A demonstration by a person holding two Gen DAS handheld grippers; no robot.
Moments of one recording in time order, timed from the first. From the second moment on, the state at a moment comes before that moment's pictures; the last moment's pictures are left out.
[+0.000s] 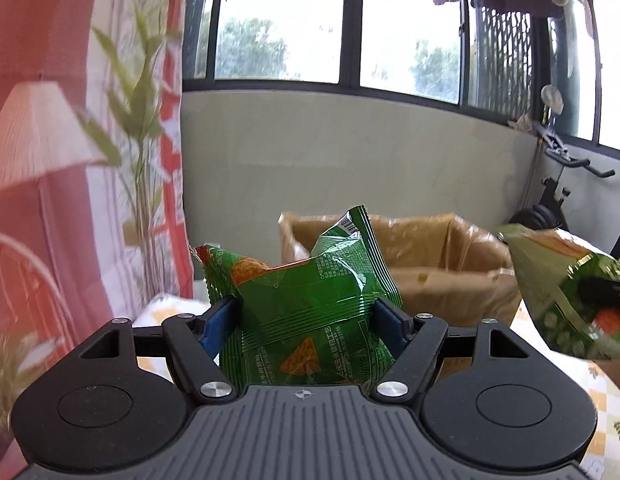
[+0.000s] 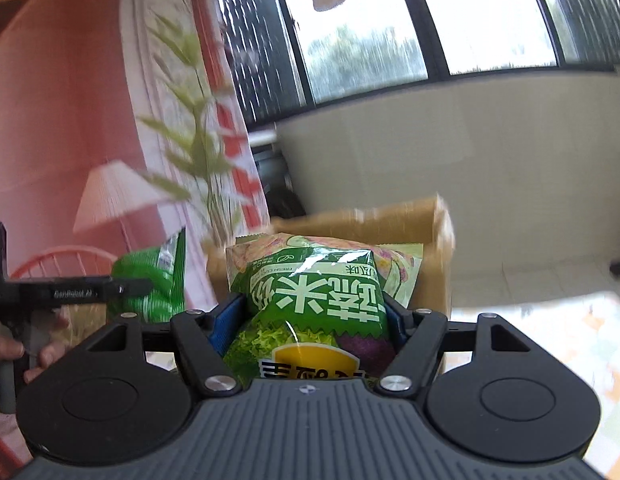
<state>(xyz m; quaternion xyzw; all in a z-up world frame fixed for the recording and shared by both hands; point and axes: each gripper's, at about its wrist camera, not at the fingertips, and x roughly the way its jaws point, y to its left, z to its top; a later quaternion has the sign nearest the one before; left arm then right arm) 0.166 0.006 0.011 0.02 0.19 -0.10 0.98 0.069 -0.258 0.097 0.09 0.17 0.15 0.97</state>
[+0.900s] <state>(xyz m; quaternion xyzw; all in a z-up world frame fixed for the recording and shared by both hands) 0.343 -0.088 0.018 0.08 0.23 -0.12 0.96 0.266 -0.226 0.056 -0.05 0.22 0.10 0.97</state>
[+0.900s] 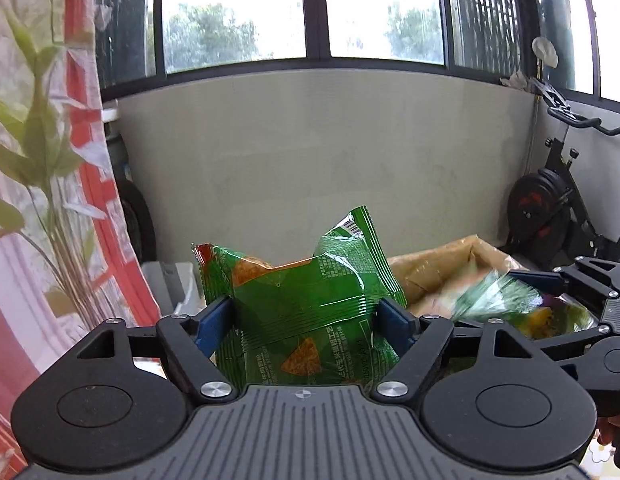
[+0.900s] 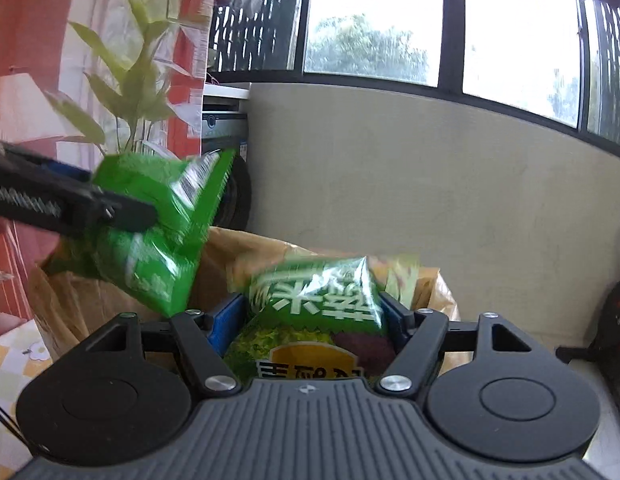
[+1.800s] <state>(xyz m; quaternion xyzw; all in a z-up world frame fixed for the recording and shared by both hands) 0.242 0.014 0.053 -0.01 0.21 -0.11 0.97 0.118 -0.288 0.084 0.12 0.16 0.18 0.96</state>
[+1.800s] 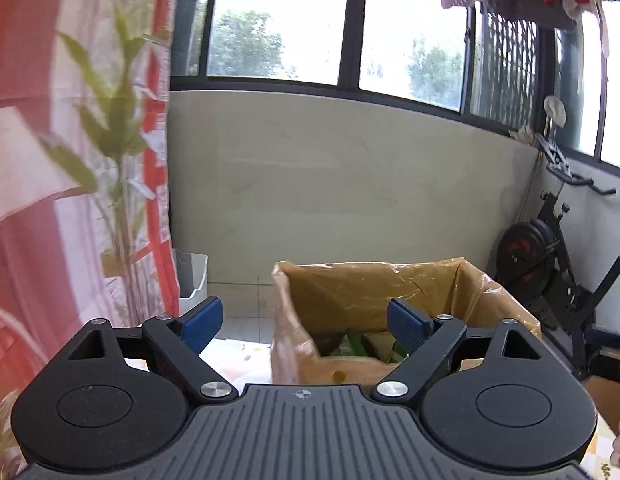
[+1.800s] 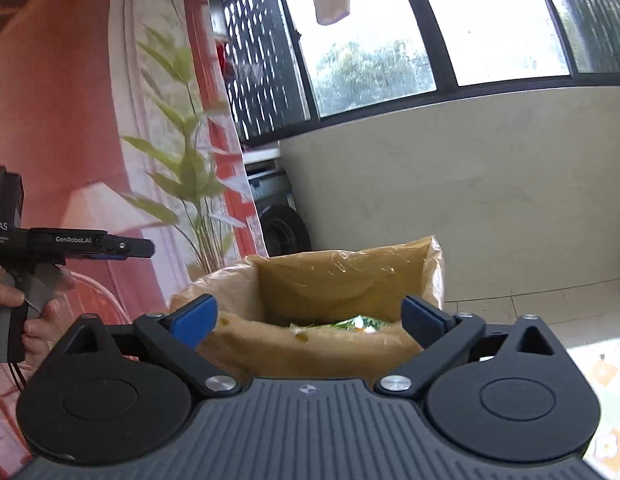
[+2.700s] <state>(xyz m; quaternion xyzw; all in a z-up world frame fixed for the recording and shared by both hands) 0.151 0.042 -0.108 -0.03 0.37 -0.07 0.92 0.024 -0.243 -0.077 0.00 0.42 0.15 0.89</state>
